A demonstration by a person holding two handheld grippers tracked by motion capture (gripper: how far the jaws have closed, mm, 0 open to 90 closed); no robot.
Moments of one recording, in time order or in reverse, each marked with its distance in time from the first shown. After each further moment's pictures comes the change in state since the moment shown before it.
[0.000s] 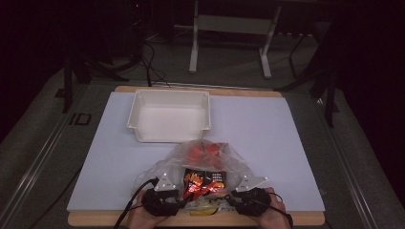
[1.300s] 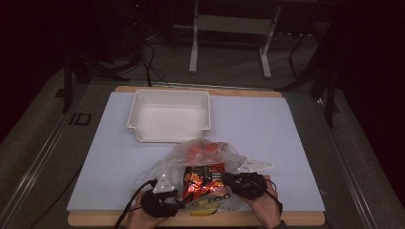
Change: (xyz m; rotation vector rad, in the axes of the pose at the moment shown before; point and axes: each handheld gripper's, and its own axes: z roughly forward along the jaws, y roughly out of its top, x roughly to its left) left arm -0.001 -0.005 -0.001 -0.029 0.011 -0.002; right arm -0.016 0.035 -0.001 -0.223 0.021 0.148
